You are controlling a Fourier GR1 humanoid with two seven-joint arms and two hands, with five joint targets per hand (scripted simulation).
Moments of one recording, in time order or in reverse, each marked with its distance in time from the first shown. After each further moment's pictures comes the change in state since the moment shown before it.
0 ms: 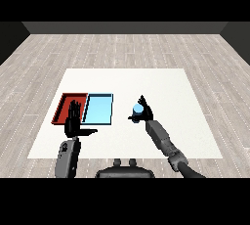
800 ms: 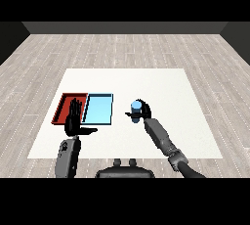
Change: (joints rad) left arm -0.016 0.002 -0.008 -0.019 0.012 -0.005 0.038; right arm -0.005 -0.002 0.062 -0.088 0.066 -0.208 0.107
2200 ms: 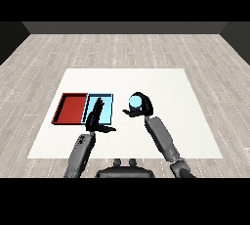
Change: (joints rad) left arm -0.117 -0.039 -0.225 0.170 -0.050 0.095 0.089; right arm 0.130 -0.003 0.020 -0.560 0.185 0.008 0.149
